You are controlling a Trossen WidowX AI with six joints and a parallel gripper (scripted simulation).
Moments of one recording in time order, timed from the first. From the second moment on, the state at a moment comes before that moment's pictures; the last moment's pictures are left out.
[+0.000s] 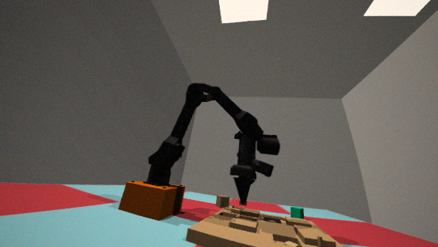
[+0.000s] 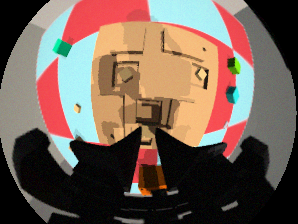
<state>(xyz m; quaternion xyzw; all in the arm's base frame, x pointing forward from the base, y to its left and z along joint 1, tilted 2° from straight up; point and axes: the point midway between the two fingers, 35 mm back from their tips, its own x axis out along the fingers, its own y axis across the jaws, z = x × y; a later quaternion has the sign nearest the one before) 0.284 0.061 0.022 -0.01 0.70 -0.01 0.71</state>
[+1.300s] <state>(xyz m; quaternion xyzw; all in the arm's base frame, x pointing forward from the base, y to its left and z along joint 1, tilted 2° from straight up) 0.283 0.133 0.069 -0.01 0.70 -0.01 0.71</state>
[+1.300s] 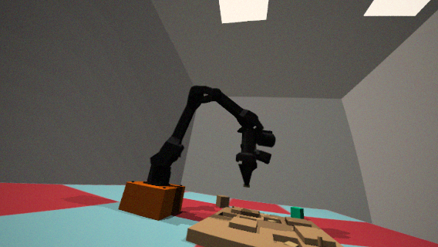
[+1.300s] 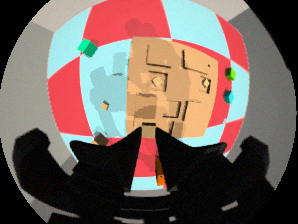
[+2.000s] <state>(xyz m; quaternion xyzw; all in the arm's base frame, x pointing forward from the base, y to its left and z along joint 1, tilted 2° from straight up) 0.262 0.208 0.067 -0.01 0.70 -0.01 0.71</state>
